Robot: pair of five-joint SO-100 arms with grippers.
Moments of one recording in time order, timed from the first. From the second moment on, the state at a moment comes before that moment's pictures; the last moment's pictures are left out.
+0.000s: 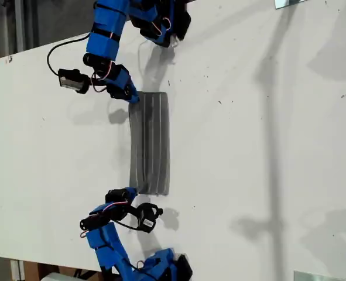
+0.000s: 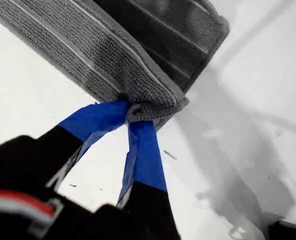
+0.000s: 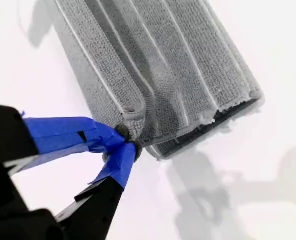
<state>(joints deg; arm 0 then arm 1) -29.9 88.7 86.8 78.4 -61.1 26.2 111.2 114.3 74.4 63.5</state>
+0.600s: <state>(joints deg) -33.6 78.2 79.4 80.5 -57.7 28.7 103.4 109.2 75.6 59.0</state>
